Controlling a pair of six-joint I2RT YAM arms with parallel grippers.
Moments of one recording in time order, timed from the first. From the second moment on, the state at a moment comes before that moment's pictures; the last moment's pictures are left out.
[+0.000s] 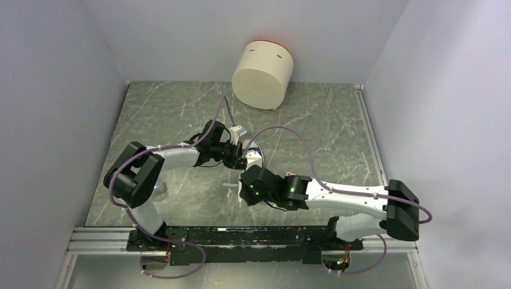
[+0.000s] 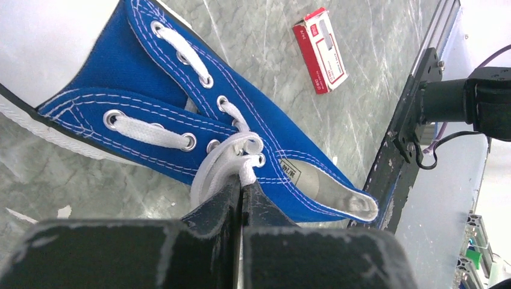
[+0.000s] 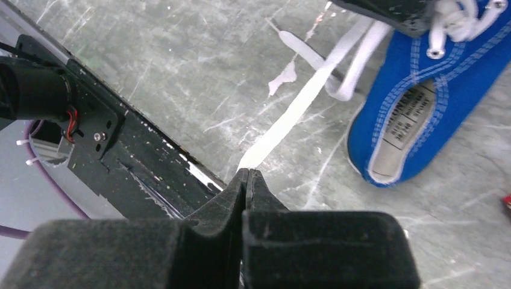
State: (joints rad) left arm -0.57 1.72 0.86 0.10 0.69 -0.28; right arm 1.25 1.29 0.84 -0.31 0.23 0.66
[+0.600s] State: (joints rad) left arm -0.57 1.65 0.84 0.07 0.74 -0.28; right arm 0.75 1.21 0.91 -0.64 0.07 0.54
